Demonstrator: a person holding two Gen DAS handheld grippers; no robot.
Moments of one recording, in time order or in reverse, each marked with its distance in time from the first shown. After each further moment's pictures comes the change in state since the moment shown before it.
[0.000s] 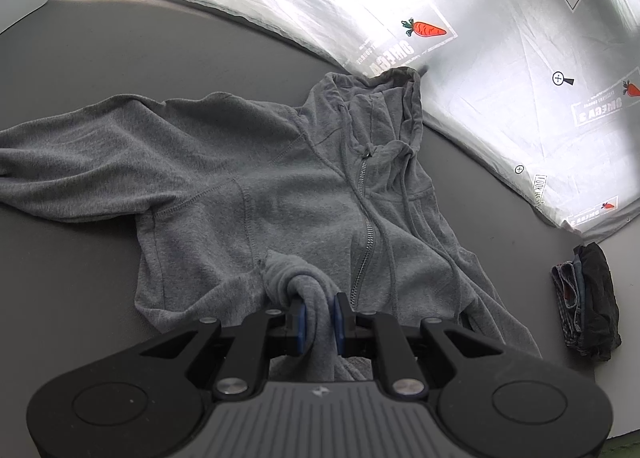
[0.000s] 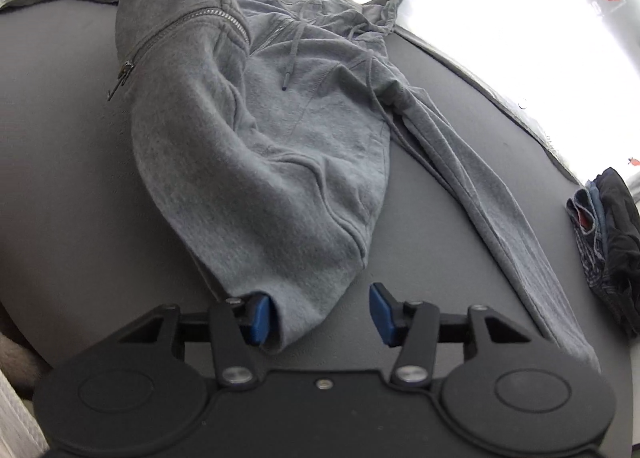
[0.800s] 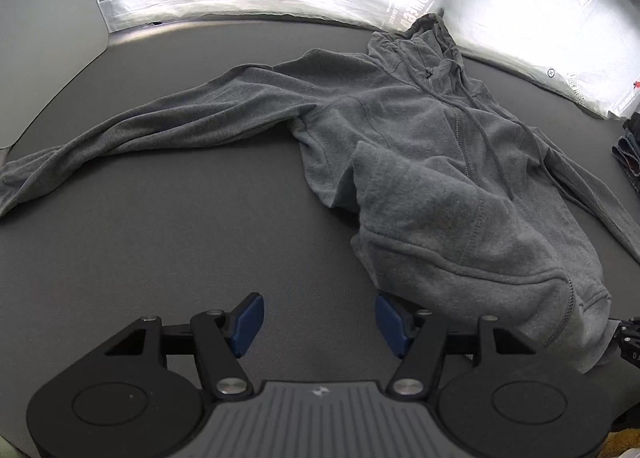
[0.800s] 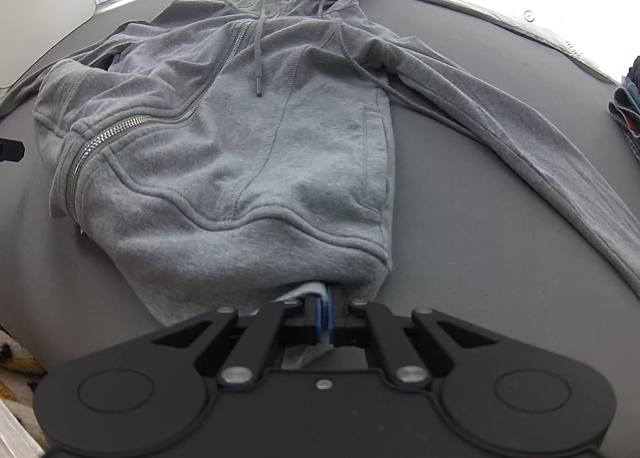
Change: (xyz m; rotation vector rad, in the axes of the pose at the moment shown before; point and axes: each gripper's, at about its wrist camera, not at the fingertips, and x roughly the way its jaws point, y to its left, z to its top) left arm -0.083 0.074 -0.114 0.261 -0.018 0.207; right arm 0.021 -0.045 0.004 0.351 0.051 0.227
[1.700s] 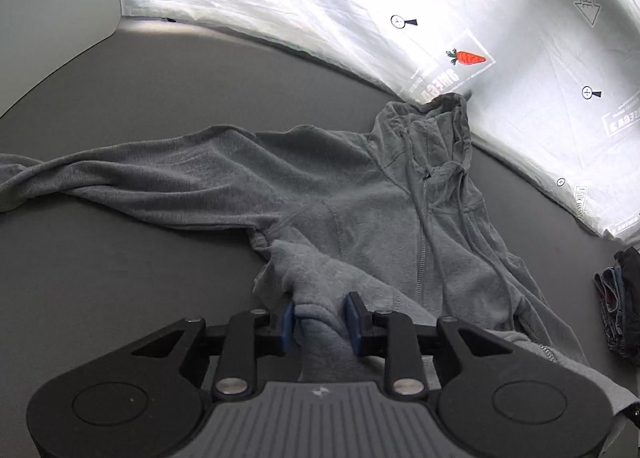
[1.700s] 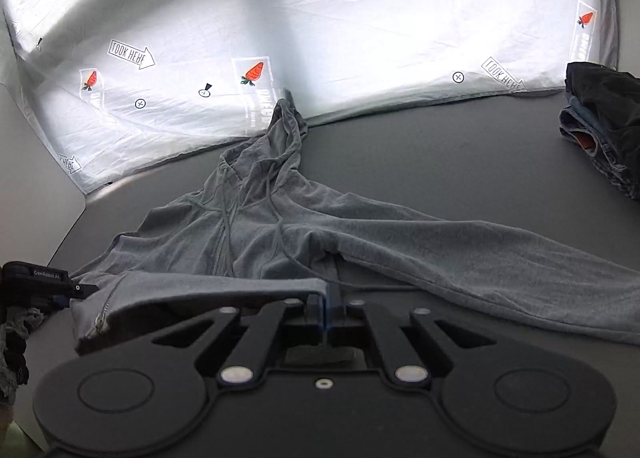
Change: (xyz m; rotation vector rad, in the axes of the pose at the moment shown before) left arm 0.047 -0.019 0.111 -0.261 0.042 0.004; right arm -0.064 -0.095 0.087 0.373 -0.277 0.105
